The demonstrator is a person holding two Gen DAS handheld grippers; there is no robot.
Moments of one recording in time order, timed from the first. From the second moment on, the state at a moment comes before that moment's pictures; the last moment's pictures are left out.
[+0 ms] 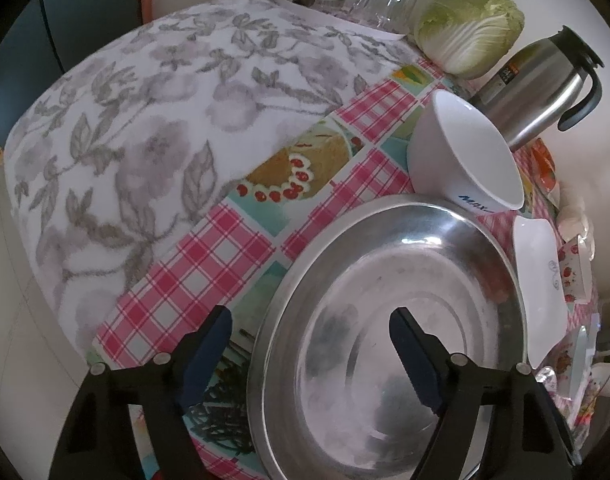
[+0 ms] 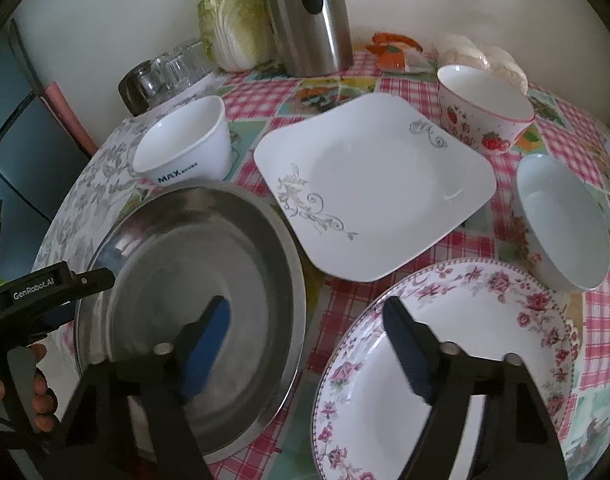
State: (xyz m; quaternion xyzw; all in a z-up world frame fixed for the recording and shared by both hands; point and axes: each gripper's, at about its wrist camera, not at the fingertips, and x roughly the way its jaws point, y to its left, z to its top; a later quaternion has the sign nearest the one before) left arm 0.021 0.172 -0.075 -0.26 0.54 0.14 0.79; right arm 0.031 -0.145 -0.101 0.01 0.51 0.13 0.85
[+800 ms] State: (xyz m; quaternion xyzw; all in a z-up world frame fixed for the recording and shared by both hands) left arm 0.015 0.174 -0.086 -0.29 0.55 0.14 0.77; right arm 0.033 -0.146 -0.110 0.01 0.53 0.14 0.83
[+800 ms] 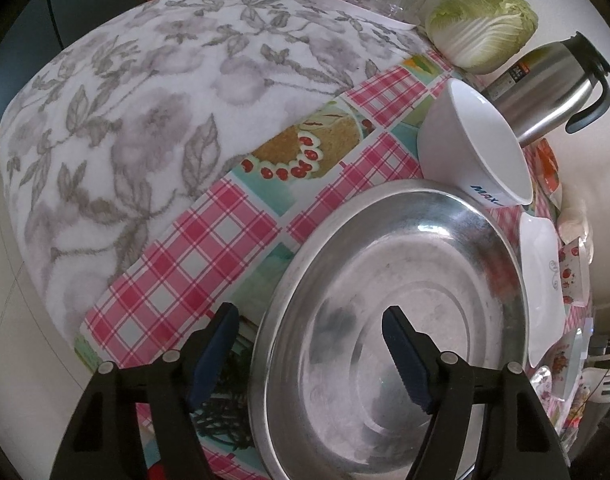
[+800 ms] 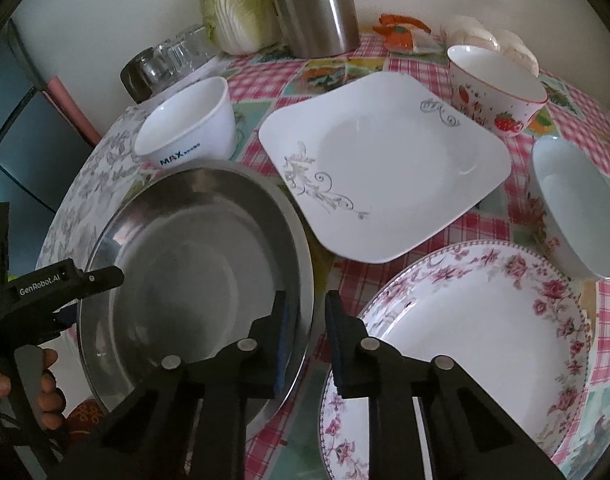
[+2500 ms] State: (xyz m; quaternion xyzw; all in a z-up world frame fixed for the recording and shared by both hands) left arm 0.111 0.035 -0.007 -0.16 0.54 0.11 0.82; right arm 0.065 -0.265 -0.057 0.10 0.48 0.07 0.87
